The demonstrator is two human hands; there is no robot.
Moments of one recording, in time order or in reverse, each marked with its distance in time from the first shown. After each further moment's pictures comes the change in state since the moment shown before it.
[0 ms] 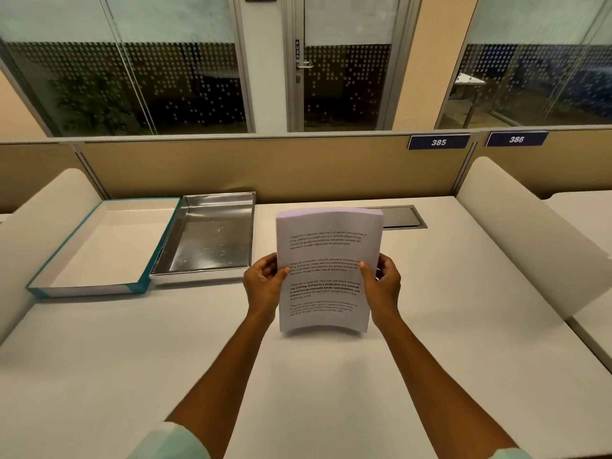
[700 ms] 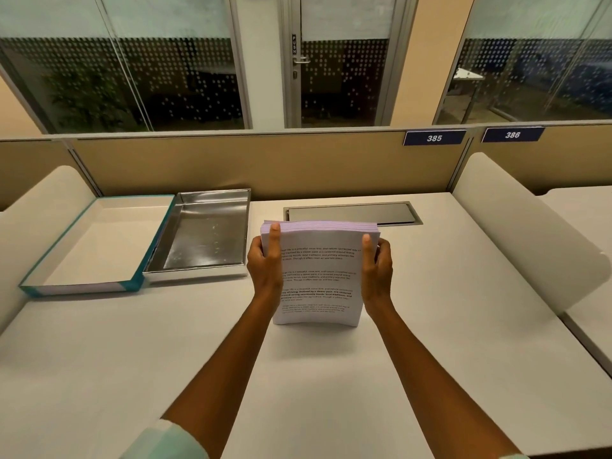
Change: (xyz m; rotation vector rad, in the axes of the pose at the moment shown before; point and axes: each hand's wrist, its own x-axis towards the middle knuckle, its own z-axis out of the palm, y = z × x) left_hand -0.001 0.036 0.035 -0.034 0.112 -0.003; right_hand -0.006 -0.039 -0.001 0.093 -0.048 -0.091
